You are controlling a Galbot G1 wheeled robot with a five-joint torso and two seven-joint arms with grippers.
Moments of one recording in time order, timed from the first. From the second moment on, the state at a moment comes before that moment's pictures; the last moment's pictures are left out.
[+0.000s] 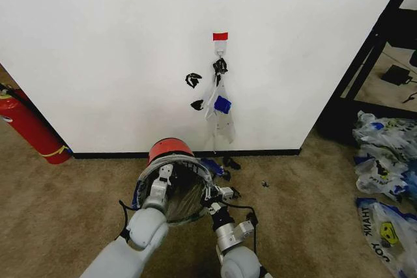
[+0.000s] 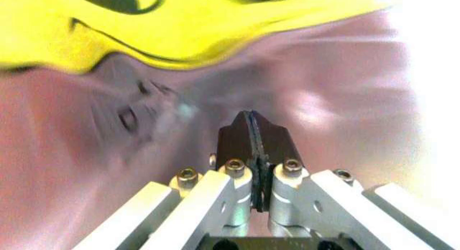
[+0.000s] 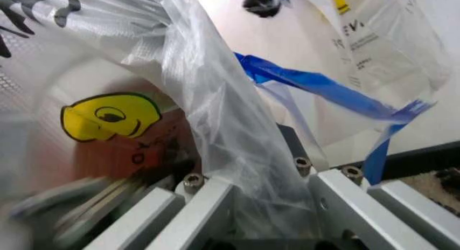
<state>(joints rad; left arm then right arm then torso) 1.23 -1.11 -0.05 -1.91 -0.24 0.26 -0.37 -1.22 1.37 -0.14 1.64 0.53 0.42 0.17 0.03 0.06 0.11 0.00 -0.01</state>
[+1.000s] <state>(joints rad) 1.69 -1.10 -0.22 -2.46 0.09 0.09 -0.35 -1.15 1.25 -0.04 2.04 1.13 -0.35 1.01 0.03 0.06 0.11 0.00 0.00</state>
